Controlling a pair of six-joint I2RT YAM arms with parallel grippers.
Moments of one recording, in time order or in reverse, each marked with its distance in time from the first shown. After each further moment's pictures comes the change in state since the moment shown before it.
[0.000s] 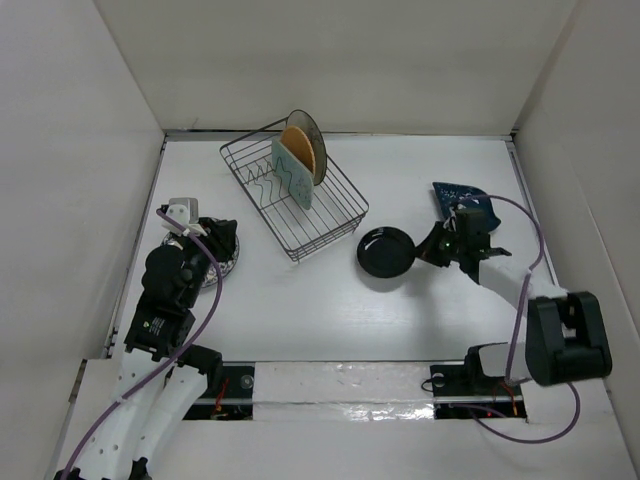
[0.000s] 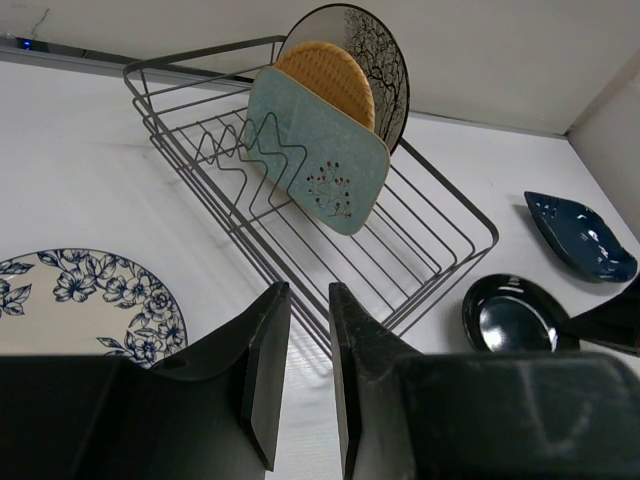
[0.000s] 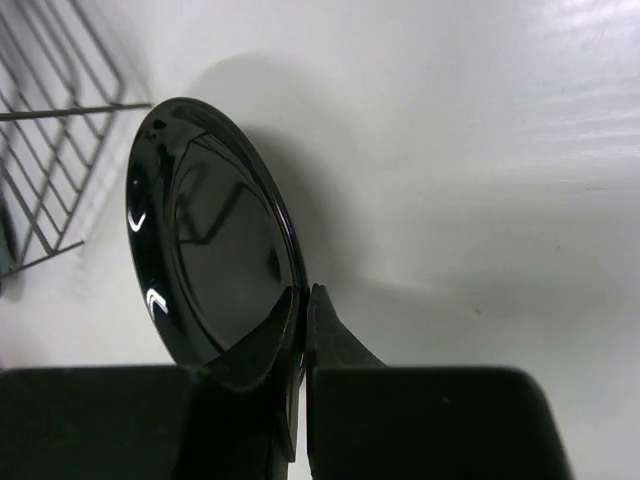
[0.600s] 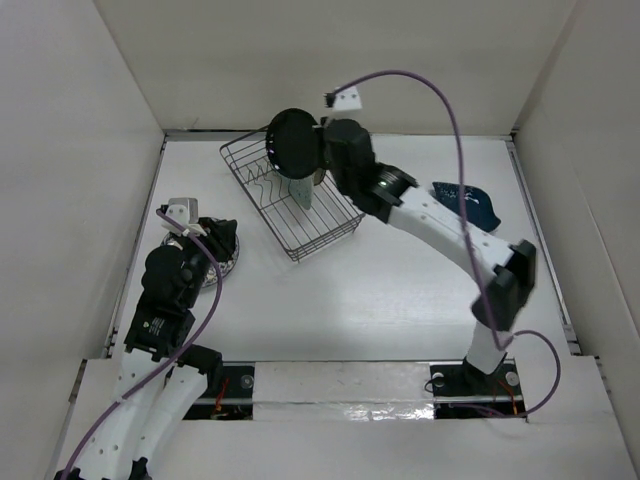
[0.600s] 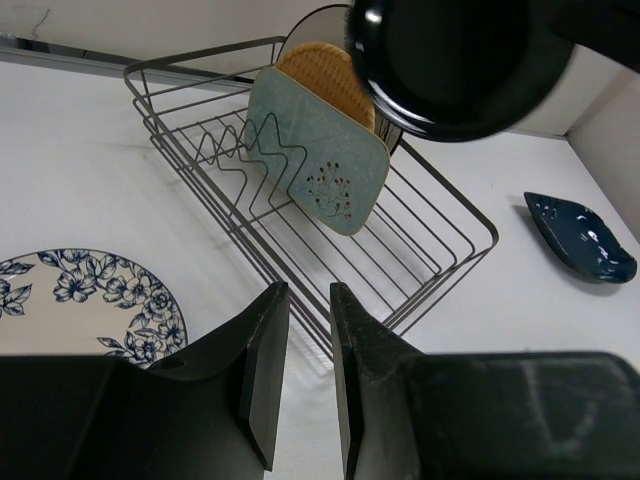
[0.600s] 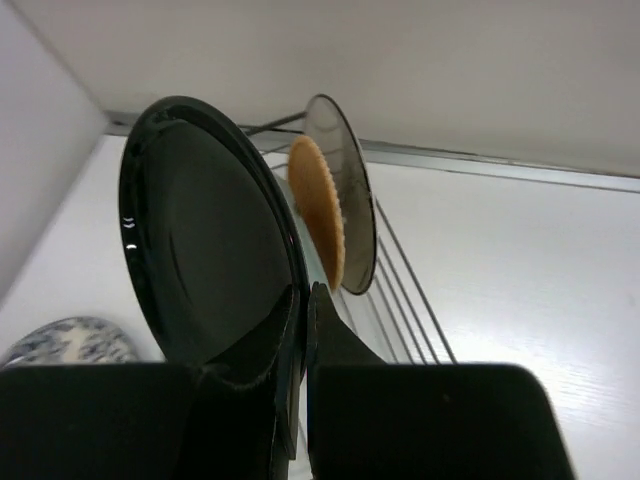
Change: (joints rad) left arm 0.000 -0.002 0.000 0.001 -0.001 0.000; right arm 0.716 0.311 1.125 -0.188 0.926 -0.335
